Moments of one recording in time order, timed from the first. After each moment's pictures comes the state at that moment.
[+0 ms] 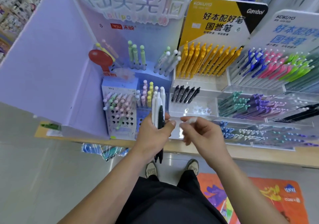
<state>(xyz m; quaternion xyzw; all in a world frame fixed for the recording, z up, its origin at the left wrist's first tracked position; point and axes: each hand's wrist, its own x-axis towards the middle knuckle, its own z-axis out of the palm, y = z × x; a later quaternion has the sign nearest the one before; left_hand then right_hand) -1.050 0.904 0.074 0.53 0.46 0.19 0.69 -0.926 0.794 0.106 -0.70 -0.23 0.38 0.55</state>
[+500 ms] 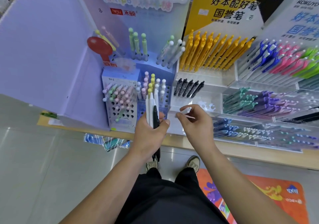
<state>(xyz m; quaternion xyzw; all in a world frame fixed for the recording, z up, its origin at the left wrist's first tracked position) -1.058 0.892 0.053 0.51 0.52 0.21 0.65 -0.918 0.822 0.044 -0.76 -0.25 0.29 0.53</state>
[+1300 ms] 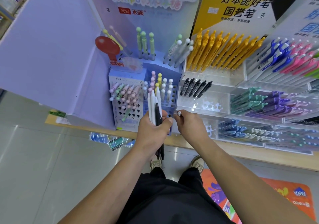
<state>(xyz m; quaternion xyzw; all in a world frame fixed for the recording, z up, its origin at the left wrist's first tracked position) -1.062 0.902 0.057 0.49 0.52 0.21 0.67 -0.917 0.846 -0.004 -0.84 -0.43 0.23 0.25</state>
